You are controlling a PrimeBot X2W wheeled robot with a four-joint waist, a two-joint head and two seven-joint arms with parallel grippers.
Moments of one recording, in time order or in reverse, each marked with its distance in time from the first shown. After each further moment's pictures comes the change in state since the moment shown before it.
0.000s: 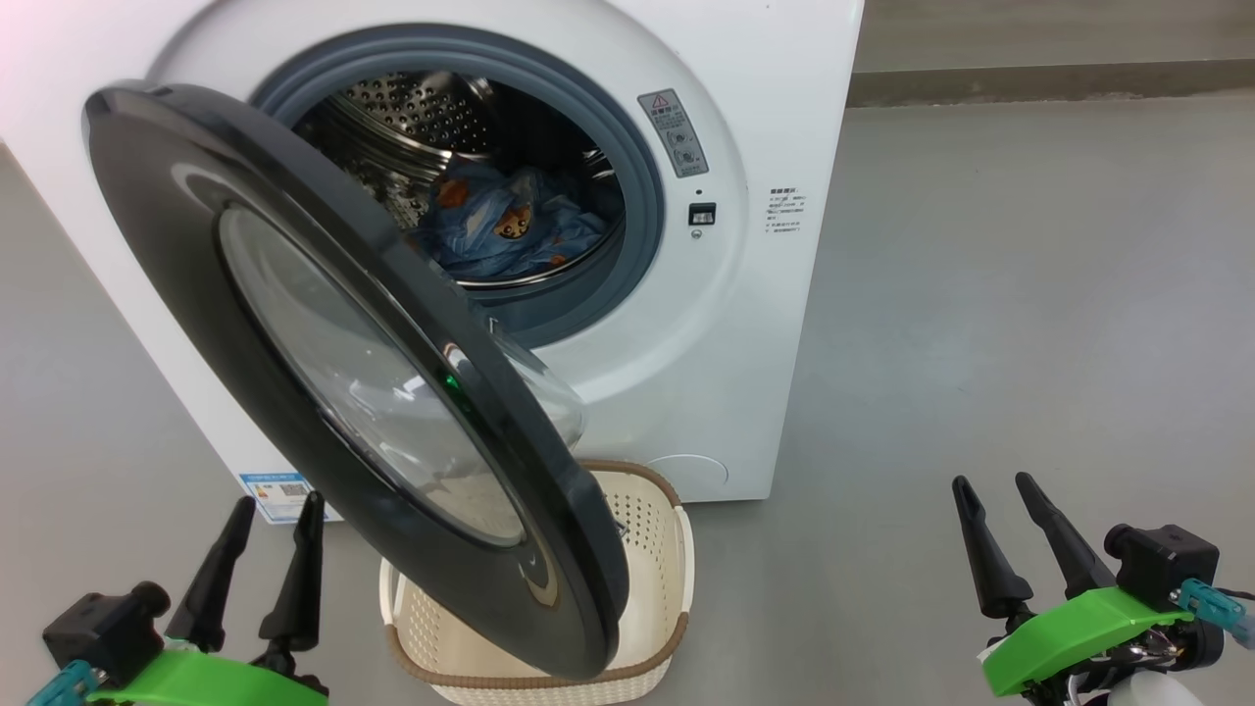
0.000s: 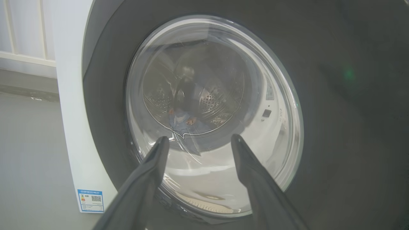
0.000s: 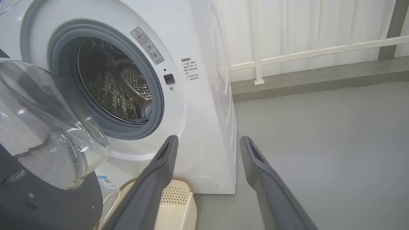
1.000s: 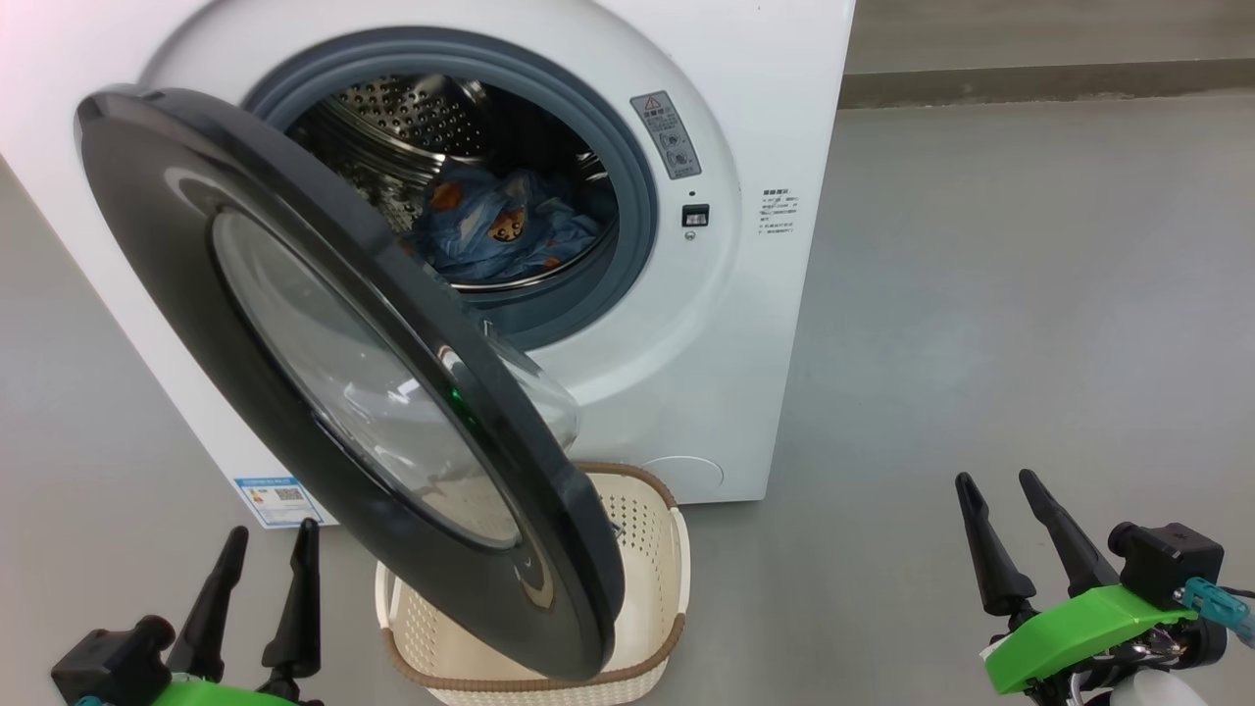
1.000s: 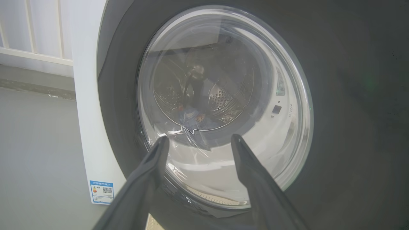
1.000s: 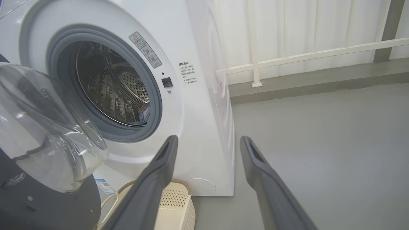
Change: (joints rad) left arm 0.059 -0.100 0.109 0.003 0.118 -0.001 -0.002; right arm 0.001 -0.002 -0.008 -0.008 0.000 0.000 0.000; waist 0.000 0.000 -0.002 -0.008
